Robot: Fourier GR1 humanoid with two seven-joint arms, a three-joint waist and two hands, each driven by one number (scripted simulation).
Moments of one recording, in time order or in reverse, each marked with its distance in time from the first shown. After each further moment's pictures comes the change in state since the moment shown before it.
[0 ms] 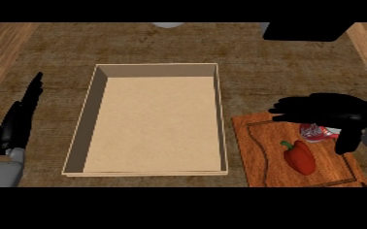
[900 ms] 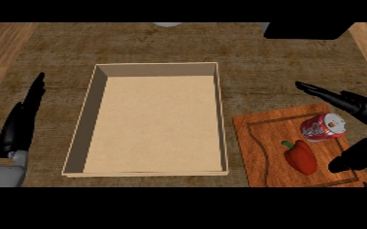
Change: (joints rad) left arm 0.026 0.000 -0.036 -0.079 0.009 0.039 0.045; right arm 0.253 0.071 -0.402 -0.231 -0.625 0.242 0.216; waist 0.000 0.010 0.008
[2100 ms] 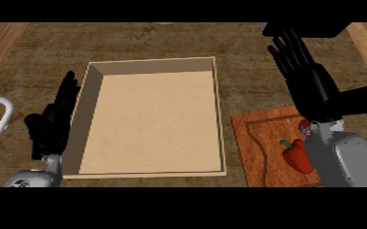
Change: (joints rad) left arm 0.020 -0.173 -0.074 -0.169 0.096 0.049 0.007; right arm -0.085 0.526 -0.114 -0.218 -0.442 -0.602 0.772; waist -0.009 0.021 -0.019
